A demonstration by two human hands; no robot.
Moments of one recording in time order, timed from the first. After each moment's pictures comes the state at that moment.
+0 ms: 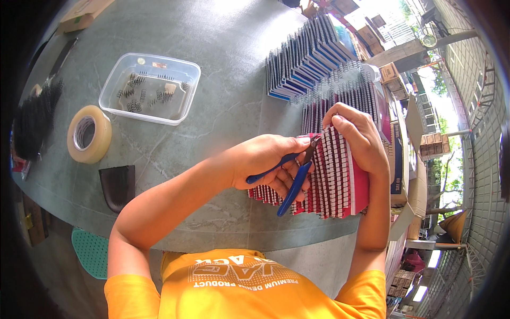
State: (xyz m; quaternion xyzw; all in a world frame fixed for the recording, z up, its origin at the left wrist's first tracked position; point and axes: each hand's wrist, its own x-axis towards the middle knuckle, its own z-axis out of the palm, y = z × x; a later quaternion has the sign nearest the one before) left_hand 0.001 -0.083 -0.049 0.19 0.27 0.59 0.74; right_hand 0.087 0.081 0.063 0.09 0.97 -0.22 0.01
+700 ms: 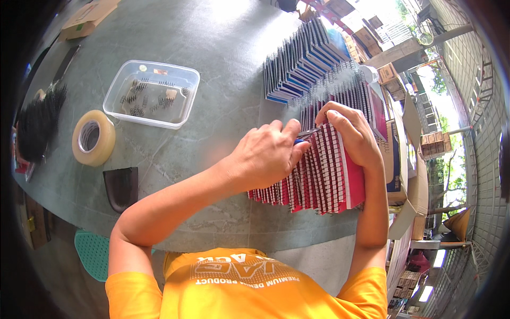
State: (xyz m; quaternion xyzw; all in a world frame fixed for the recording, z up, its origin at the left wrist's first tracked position) left_hand 0.014 -0.075 -0.048 0.48 0.70 0.50 0.19; right_hand 0.085 0.085 0.063 0.08 0.97 -0.24 0.01
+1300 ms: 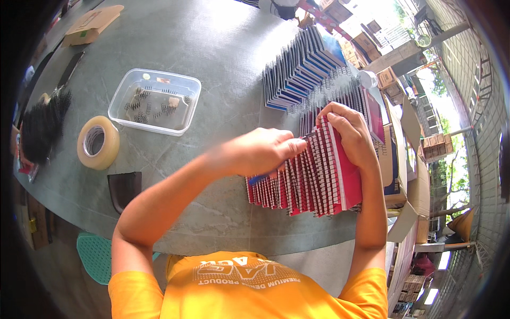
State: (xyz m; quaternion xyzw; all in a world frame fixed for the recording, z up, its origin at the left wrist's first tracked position) left_hand -0.011 -0.082 -0.026 0.45 0.59 0.49 0.46; right_hand 0.088 0.089 0.059 0.12 0.95 -0.30 -0.06
